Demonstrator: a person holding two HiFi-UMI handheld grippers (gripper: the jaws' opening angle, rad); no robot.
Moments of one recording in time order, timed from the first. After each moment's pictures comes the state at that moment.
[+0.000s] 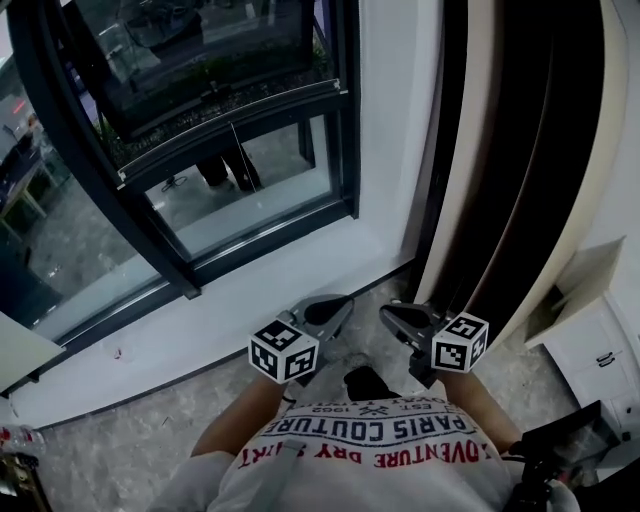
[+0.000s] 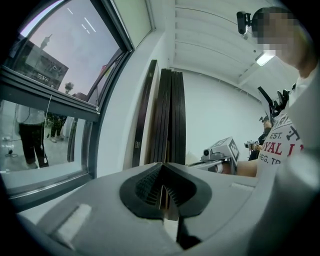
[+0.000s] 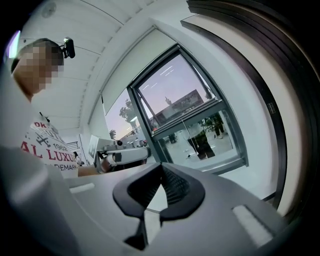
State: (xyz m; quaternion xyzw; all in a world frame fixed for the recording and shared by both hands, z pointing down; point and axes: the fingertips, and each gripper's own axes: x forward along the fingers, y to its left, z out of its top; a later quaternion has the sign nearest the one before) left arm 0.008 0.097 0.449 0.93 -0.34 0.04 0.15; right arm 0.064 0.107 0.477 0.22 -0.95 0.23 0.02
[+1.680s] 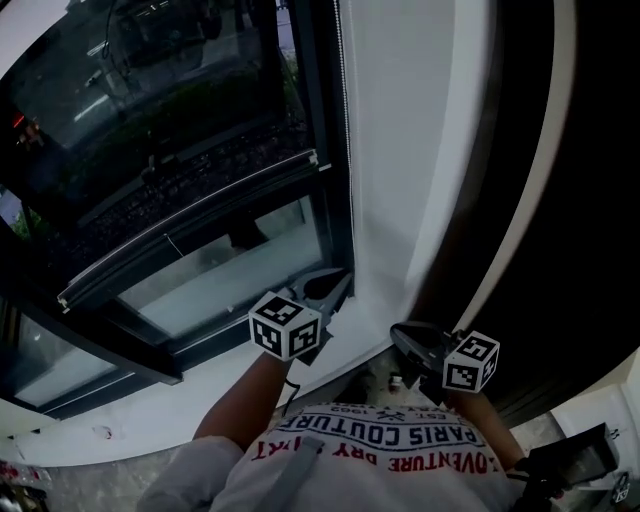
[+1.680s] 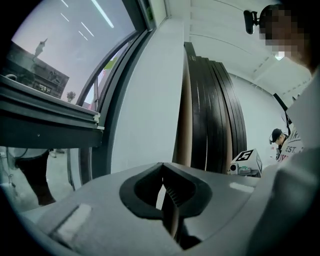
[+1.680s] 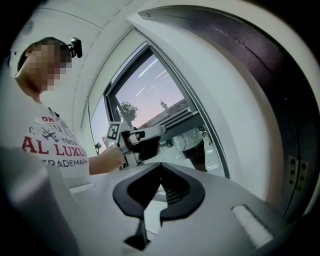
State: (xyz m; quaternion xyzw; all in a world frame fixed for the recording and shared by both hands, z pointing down) left arm 0.017 -0.336 0.415 0.92 -0.37 0.03 0.11; right arm 0.100 -0.249 0.478 0.22 -0.95 0.22 0.01
